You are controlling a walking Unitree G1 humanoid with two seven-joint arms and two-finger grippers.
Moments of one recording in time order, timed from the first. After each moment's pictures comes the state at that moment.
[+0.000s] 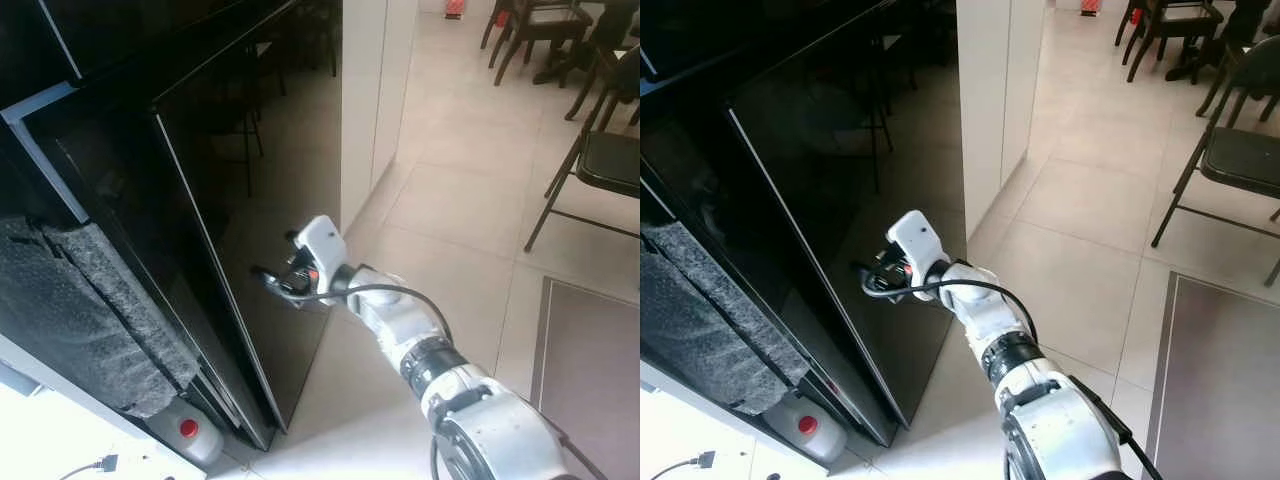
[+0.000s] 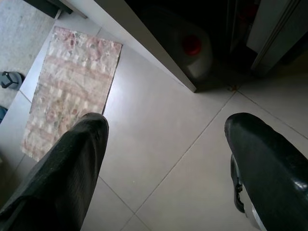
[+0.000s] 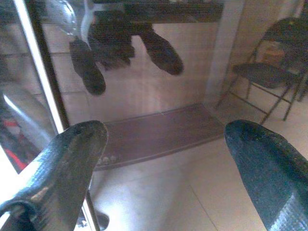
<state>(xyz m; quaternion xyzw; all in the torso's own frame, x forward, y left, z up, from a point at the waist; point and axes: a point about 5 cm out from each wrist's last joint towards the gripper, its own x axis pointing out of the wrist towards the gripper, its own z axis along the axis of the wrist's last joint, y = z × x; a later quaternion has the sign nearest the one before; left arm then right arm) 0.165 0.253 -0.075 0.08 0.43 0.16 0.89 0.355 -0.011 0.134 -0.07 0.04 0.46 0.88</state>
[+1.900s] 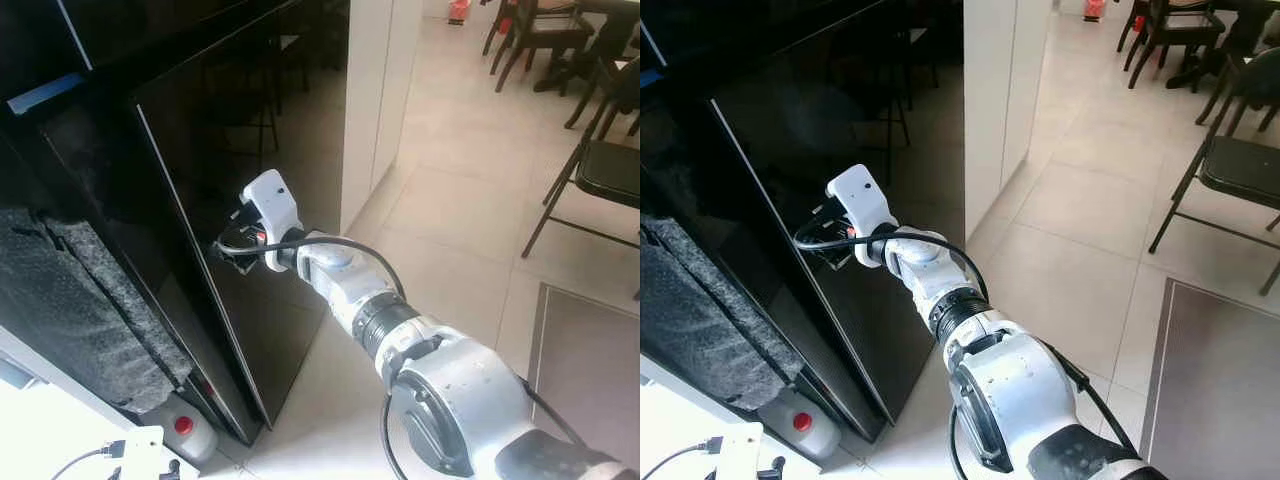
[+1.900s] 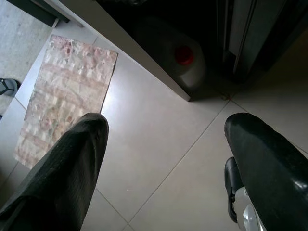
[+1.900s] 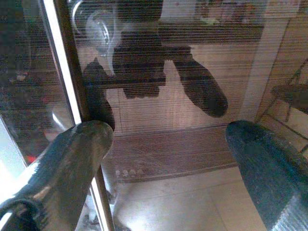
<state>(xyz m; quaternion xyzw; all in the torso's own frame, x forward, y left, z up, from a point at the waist) 0.174 0.247 -0.072 0.09 0.41 0.16 0.90 0.360 0.043 0.184 -0.05 0.02 0.49 0.87</state>
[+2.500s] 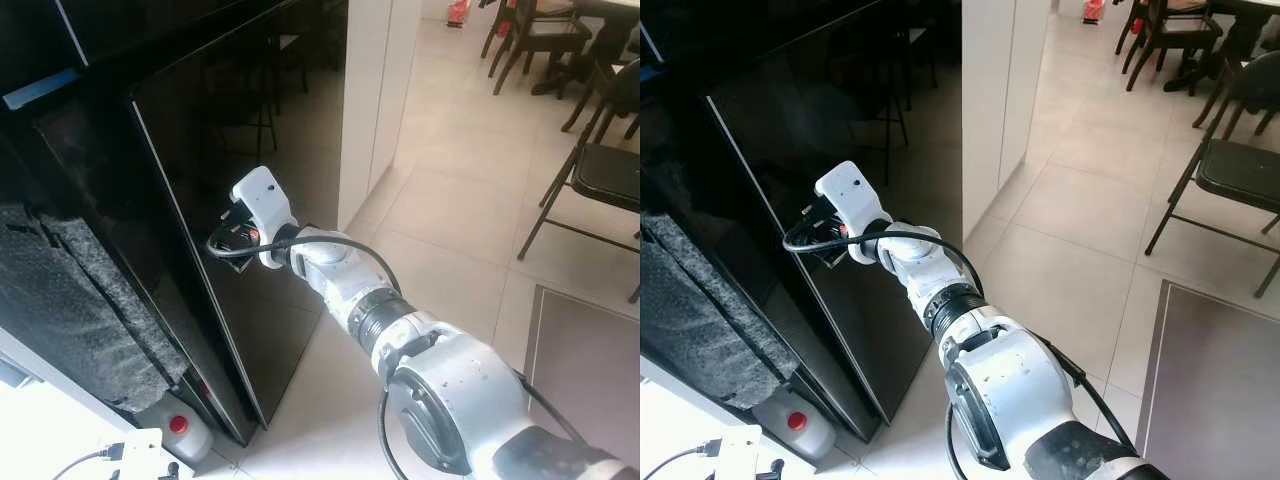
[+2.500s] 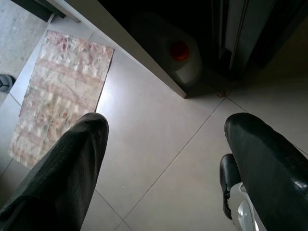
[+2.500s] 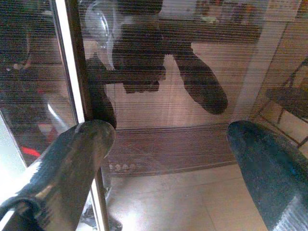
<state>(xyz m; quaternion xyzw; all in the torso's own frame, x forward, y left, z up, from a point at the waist) 0.171 0.247 -0.073 0.09 0.41 0.16 0.89 0.361 0.046 0.188 -0.06 0.02 0.48 0.88</state>
